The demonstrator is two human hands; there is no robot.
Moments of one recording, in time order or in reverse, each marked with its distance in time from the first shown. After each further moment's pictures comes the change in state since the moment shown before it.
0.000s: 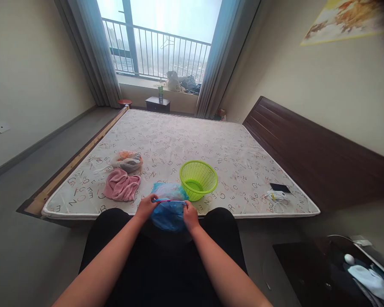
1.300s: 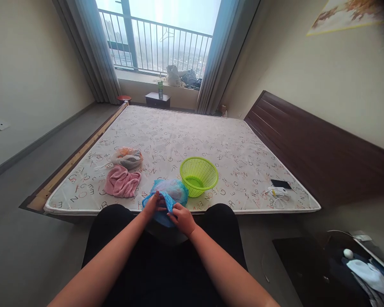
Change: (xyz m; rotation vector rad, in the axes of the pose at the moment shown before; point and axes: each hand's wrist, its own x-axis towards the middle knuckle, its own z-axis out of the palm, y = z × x) left_hand -0.016 0.021 0.021 -0.933 -0.323 -0.302; right_hand -0.028 -0.030 0.000 -0.158 -0.191 -0.615
